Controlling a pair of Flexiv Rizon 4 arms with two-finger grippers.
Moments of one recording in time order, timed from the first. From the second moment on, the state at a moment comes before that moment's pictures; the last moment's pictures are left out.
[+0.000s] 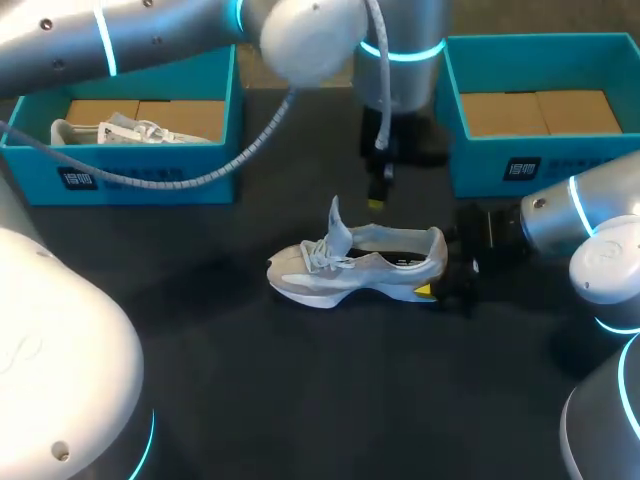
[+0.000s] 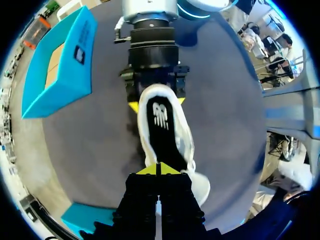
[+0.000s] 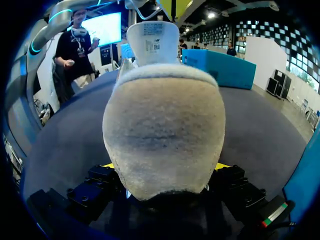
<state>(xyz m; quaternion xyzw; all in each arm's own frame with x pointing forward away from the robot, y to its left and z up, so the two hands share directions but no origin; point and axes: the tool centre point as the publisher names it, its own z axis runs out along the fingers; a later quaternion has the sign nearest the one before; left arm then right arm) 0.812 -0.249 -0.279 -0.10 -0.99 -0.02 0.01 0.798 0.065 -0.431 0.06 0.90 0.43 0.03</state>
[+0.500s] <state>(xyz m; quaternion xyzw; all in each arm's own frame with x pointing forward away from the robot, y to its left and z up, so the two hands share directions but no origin) 0.795 -0.272 -0.317 -0.11 -0.99 -0.01 0.04 0.798 0.065 -0.431 0.06 0.90 0.43 0.03</state>
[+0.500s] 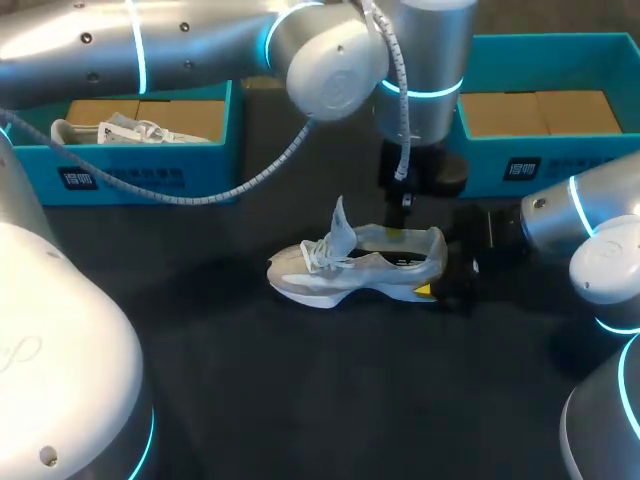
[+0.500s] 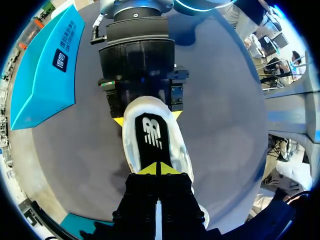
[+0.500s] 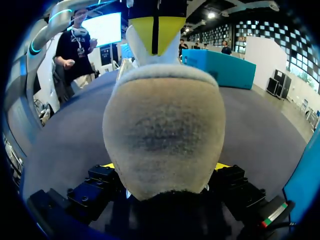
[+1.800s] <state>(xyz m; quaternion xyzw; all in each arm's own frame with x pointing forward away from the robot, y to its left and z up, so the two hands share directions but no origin) 0.784 -0.275 -0.375 -0.10 -0.99 0.04 0.08 0.797 0.064 -0.431 0.06 0.90 0.43 0.03</state>
